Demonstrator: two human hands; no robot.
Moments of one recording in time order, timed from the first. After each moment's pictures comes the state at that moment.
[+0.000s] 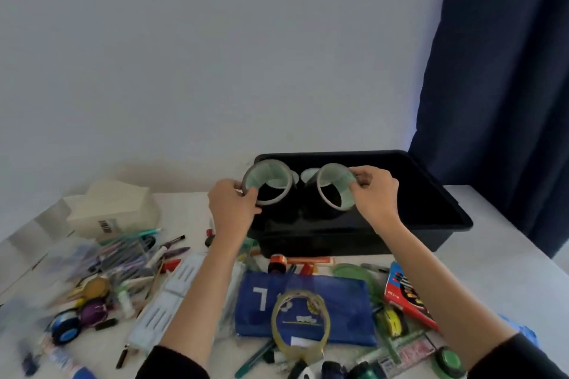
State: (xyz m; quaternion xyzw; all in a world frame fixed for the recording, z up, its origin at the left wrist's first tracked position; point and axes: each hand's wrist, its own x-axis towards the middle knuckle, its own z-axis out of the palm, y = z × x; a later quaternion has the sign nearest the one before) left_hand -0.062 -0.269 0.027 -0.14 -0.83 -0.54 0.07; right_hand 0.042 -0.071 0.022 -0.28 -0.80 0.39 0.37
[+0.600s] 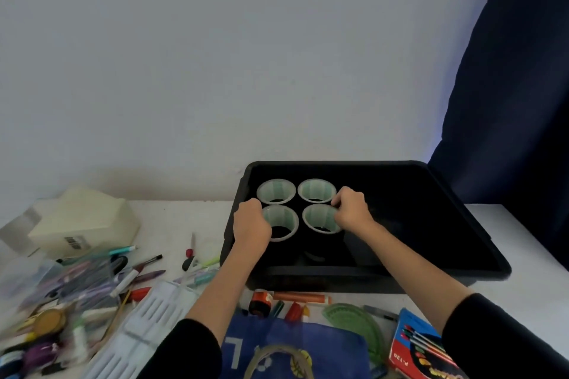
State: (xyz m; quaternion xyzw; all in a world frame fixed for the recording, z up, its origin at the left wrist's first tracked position) left_hand -0.112 -0.183 -0.020 -0.13 -0.96 -0.25 -0.01; right_hand -0.050 -0.007 -0.027 -0.29 -0.90 0.31 0.07
